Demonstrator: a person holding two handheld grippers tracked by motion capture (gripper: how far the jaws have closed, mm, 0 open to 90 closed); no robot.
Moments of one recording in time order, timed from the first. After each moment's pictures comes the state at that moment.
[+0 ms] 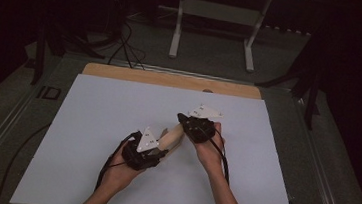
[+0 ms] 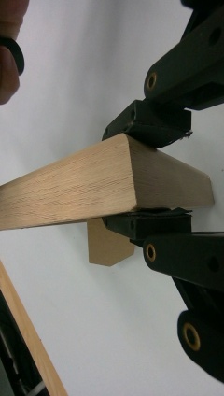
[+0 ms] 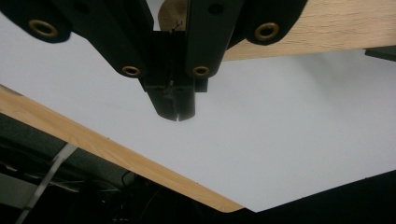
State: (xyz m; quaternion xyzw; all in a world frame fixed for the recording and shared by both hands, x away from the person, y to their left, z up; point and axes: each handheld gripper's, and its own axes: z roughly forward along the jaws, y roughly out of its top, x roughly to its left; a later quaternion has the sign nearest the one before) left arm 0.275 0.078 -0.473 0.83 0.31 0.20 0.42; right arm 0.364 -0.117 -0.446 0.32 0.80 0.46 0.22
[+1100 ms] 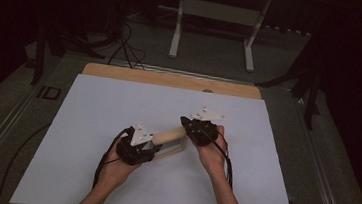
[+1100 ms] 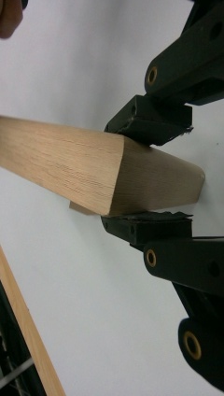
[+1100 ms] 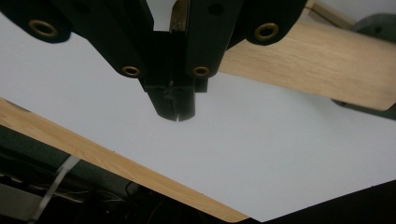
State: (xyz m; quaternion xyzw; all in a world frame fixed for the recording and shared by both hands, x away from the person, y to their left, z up) left arm 0.284 0.094 -0.474 0.81 0.35 0.21 0.42; right arm 0.357 -0.125 -0.446 0.33 0.80 0.44 0.21
